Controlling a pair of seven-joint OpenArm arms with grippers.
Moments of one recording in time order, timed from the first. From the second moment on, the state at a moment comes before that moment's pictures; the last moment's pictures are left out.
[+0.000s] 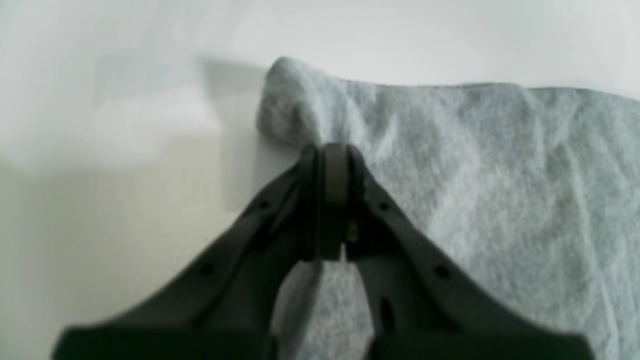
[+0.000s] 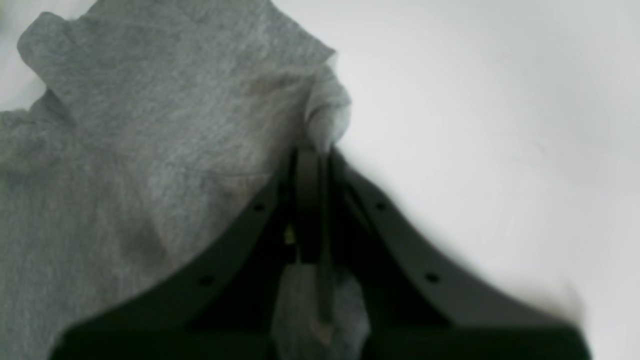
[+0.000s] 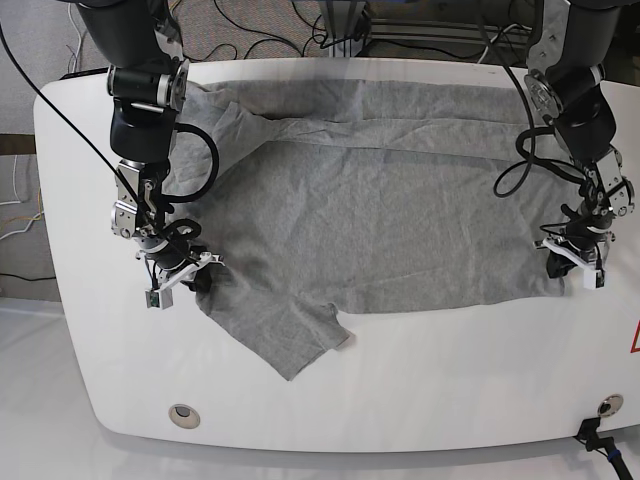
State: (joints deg) left arm -24.5 -19.5 -36.1 37.1 6.0 -40.3 11.8; right arm 25.2 12.2 12.6 38.1 12.9 27.6 -17.9
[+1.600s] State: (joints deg) left arm 7.1 -14.8 -35.7 87.4 -5.5 -41.2 16.8; right arm -15.5 11.8 19.9 109.5 11.9 27.8 -37.2
